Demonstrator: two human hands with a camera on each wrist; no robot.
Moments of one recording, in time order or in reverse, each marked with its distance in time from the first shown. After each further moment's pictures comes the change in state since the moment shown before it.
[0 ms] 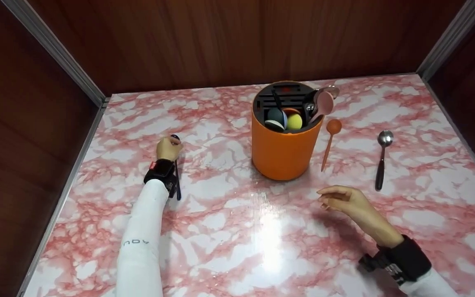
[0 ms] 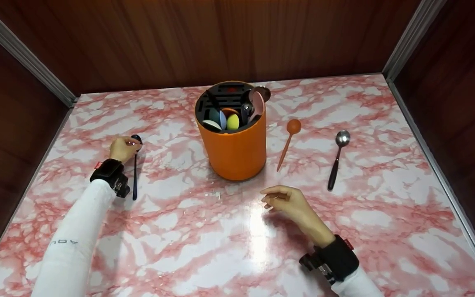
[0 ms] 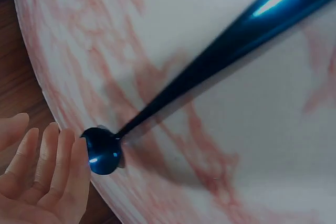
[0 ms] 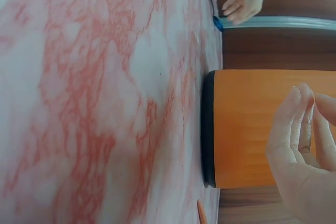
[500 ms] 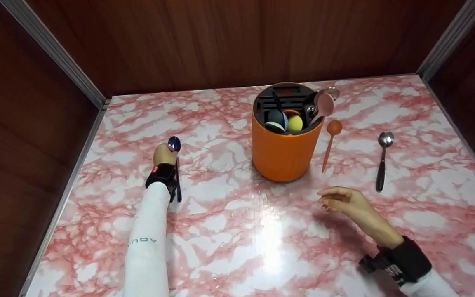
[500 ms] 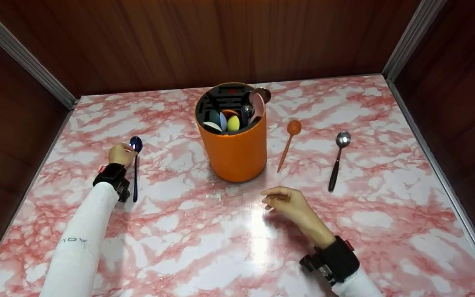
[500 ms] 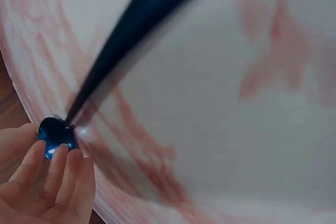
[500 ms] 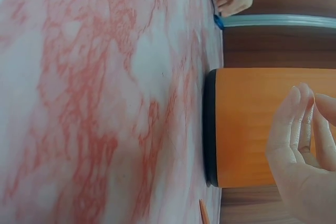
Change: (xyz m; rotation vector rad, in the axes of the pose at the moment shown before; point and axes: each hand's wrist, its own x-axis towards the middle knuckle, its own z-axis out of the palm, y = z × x) left_hand -0.025 0.003 -0.017 0.067 0.060 -0.005; right_hand 0.002 0.003 -0.001 0.024 -0.016 -0.013
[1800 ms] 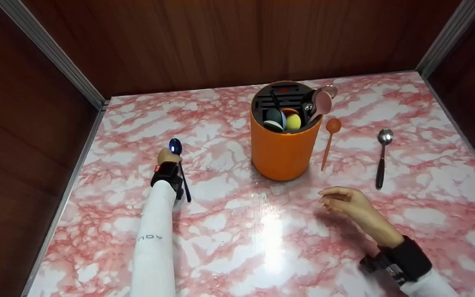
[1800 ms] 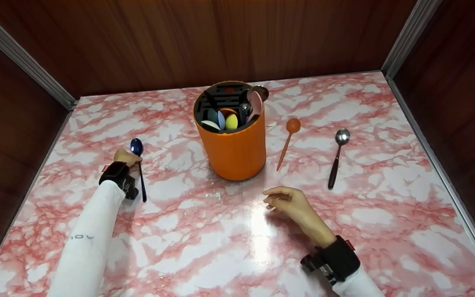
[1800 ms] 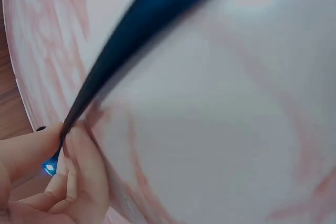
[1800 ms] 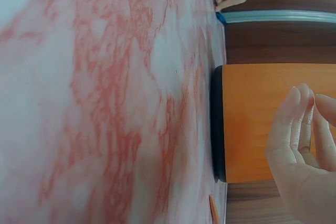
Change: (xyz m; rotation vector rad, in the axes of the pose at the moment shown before) left_hand 0.080 -0.131 0.118 -0.013 -0.152 -0.213; right_hand -0.002 0.008 -0.002 0.076 -0.002 -0.016
